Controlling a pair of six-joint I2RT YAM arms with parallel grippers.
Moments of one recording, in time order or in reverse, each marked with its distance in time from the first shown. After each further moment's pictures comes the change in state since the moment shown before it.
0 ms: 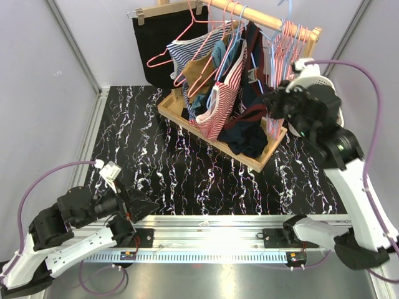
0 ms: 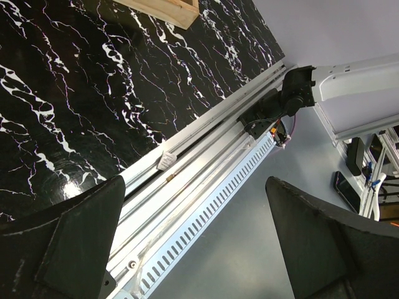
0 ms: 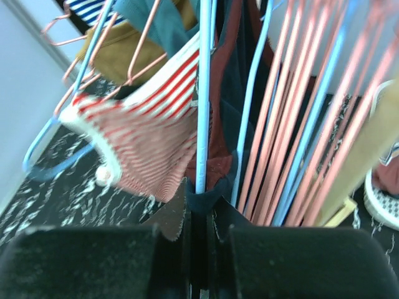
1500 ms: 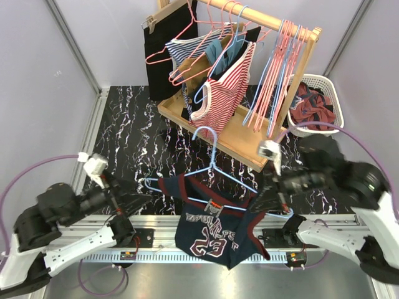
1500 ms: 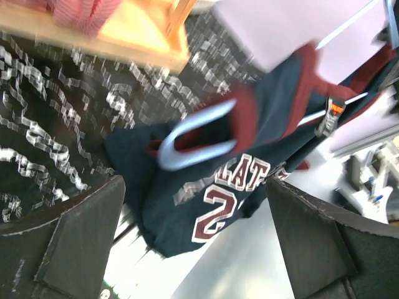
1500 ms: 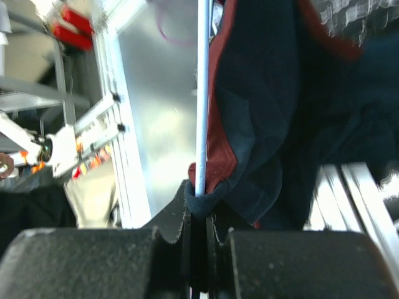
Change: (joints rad) left arm -0.002 0.088 0.209 0.002 -0.043 0.086; right arm 0.317 -0.314 -0.114 -0.639 -0.887 0.043
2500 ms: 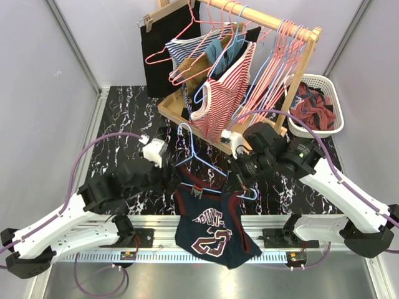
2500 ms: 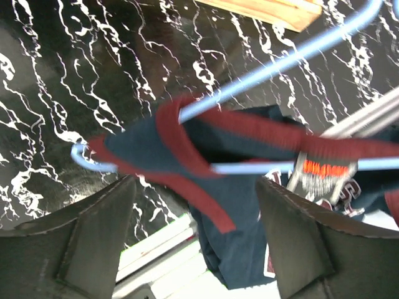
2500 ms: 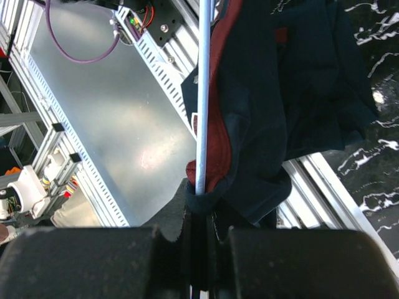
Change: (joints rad) left arm 0.000 0.432 -0.169 0.178 -0.209 0.072; right arm 0.086 0.319 -0.069 0.109 0.274 0.087
